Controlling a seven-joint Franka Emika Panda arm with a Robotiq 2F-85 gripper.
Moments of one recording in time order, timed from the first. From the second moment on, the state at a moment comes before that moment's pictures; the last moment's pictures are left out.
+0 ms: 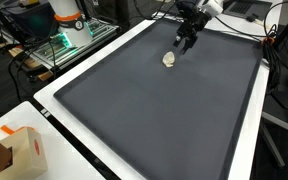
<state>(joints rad) 0.50 0.77 -0.05 -1.50 -0.61 1.67 0.95</state>
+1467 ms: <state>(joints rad) 0.40 0.56 0.01 -1.76 -0.61 1.93 1.00</state>
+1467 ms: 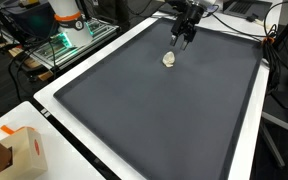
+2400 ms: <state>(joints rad) 0.26 0.38 0.03 -1.93 -0.33 2.18 0.78</state>
